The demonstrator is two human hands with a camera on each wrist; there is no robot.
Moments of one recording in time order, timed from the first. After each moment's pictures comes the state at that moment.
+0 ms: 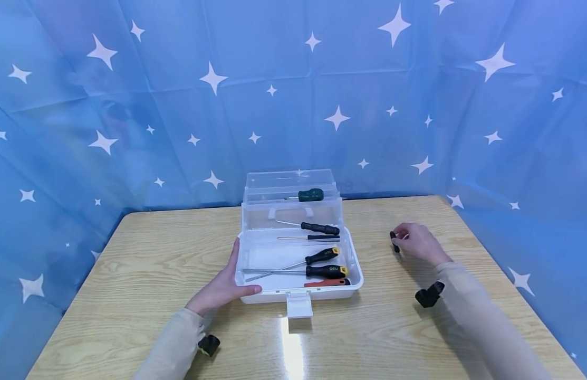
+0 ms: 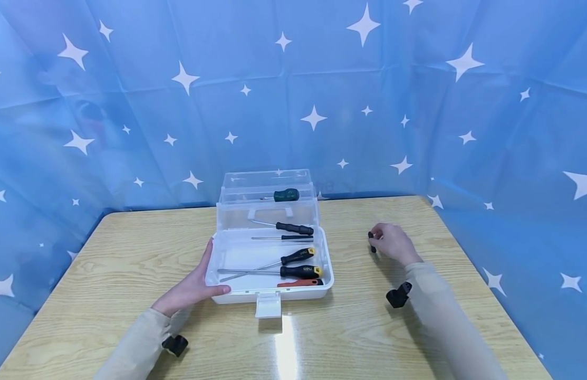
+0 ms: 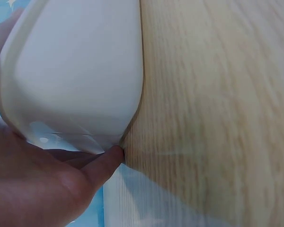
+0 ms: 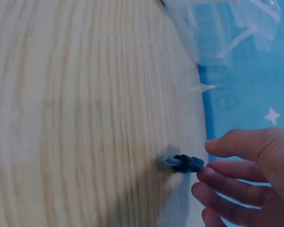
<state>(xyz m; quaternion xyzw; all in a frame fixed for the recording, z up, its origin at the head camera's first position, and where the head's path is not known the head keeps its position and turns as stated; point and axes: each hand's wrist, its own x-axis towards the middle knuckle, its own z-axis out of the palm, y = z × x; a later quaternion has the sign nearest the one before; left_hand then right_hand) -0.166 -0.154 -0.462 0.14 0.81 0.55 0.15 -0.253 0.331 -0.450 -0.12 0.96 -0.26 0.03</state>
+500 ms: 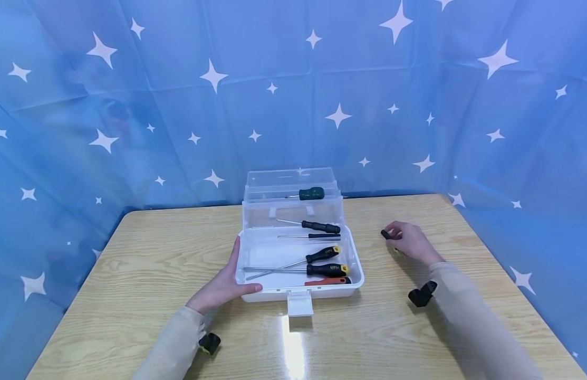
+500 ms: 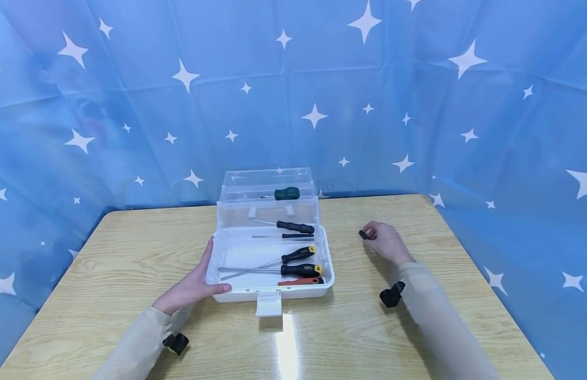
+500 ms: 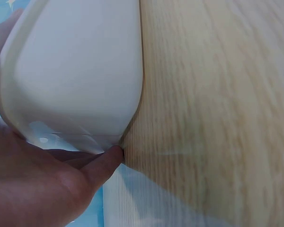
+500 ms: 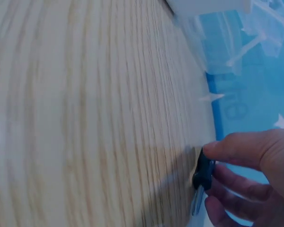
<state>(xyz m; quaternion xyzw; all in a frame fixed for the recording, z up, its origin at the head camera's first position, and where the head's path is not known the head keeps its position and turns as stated) -0.167 -0.154 -0.462 0.12 0.82 0.54 0.16 -0.260 0.320 -0.464 -0.13 0.95 -0.29 0.01</state>
